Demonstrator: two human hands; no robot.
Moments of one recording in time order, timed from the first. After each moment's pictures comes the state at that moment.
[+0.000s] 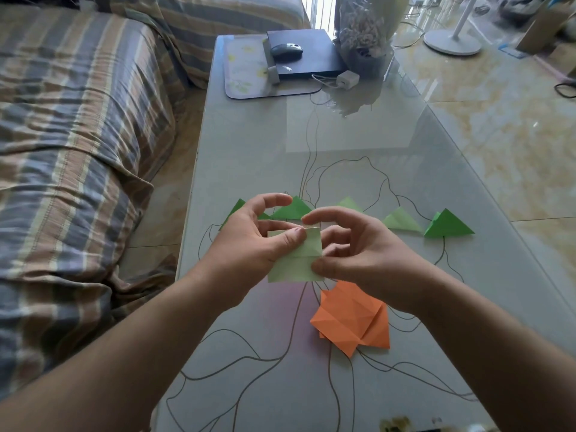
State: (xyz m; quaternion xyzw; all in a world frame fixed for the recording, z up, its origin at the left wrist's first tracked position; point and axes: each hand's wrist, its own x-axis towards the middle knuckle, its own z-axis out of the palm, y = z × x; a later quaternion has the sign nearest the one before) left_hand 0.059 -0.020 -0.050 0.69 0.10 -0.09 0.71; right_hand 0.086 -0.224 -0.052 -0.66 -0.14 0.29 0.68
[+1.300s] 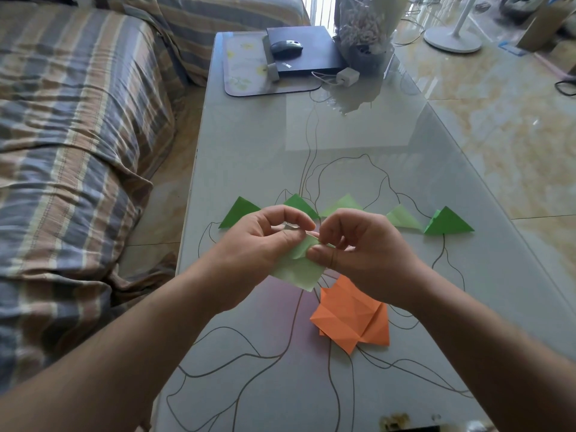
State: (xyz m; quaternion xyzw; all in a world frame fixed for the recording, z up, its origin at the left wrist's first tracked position) left_hand 0.054 -0.020 -0.041 0.67 0.04 -0.18 0.72; right_hand 0.088 -0.222 -0.064 -0.82 -0.19 0.08 0.54
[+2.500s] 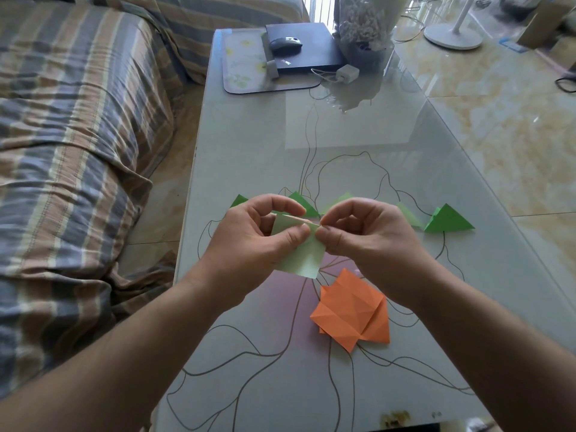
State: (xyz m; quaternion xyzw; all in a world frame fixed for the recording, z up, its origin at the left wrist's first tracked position) left_hand 0.052 -0.025 -0.045 0.69 0.05 -0.06 0.72; right_hand 0.086 -0.220 -0.052 -0.69 -0.08 0.14 0.70
